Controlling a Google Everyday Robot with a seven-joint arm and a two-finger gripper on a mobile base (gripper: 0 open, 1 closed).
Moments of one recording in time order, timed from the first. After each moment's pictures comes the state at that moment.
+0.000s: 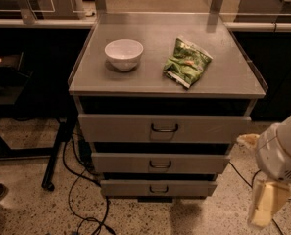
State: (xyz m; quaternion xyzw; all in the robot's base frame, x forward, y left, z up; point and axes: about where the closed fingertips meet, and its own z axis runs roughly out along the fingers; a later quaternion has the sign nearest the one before) arm 0.354 -0.222 0.797 -0.63 0.77 0.05 0.10
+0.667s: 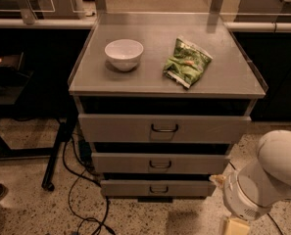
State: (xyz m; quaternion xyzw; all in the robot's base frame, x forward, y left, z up) arm 0.324 -0.183 0.666 -0.63 0.76 0.13 0.09
